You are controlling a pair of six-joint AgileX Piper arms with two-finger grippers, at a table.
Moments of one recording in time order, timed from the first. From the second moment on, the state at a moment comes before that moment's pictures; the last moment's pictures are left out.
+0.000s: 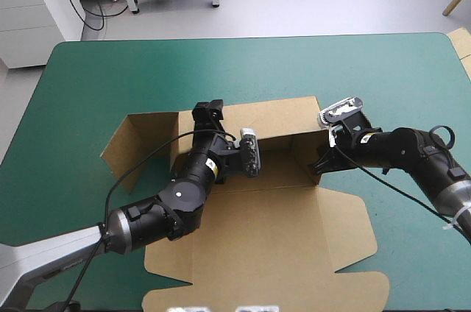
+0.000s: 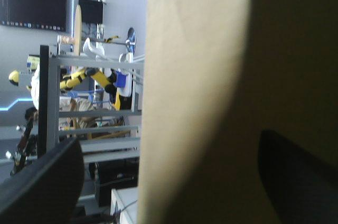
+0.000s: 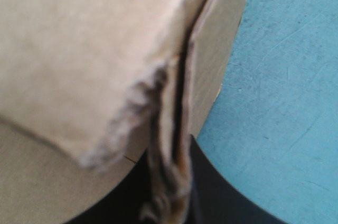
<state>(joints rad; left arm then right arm) -1.04 1.45 -0.97 1.44 0.69 -0.40 0.23 1.28 -0.97 0.44 0.68 -0.59</state>
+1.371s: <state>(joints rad) -0.75 1.44 -1.70 0.22 1.16 0.36 0.23 1.28 -0.97 0.30 0.66 -0.43</state>
